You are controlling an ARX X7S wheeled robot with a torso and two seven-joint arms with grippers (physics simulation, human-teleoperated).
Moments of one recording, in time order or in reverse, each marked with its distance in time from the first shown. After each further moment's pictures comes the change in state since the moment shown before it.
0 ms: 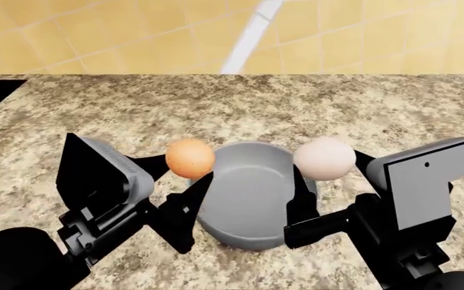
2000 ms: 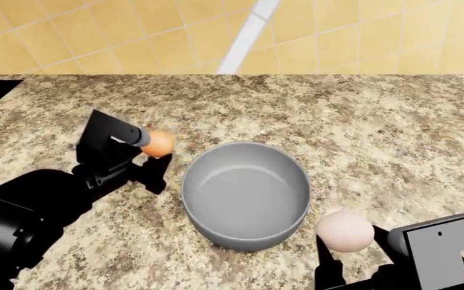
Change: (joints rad) left arm -0.257 -0.043 0.393 -0.791 0.502 0.321 0.328; right arm -0.555 0.147 0.229 -0.066 -0.070 -0.130 -0.180
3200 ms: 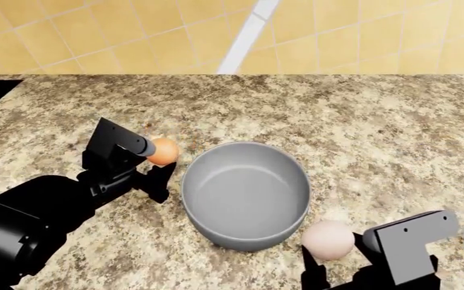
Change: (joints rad) left arm 0.023 -0.010 0.036 0.009 0.008 0.026 0.021; right arm 0.056 -0.033 -0.117 0.089 -0.053 0.044 -0.079
